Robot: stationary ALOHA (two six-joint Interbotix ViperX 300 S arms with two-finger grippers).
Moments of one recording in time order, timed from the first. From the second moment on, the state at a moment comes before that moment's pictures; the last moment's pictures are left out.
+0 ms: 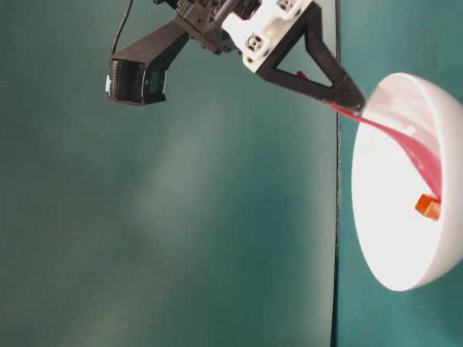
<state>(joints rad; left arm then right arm) 0.00 -1.02 1.16 0.02 -0.02 -0.10 -0.18 -0.09 0.74 0.85 0.16 -0.62</state>
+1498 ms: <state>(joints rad) 0.00 -1.02 1.16 0.02 -0.02 -0.10 -0.13 -0.01 0.64 0.85 0.10 -0.62</state>
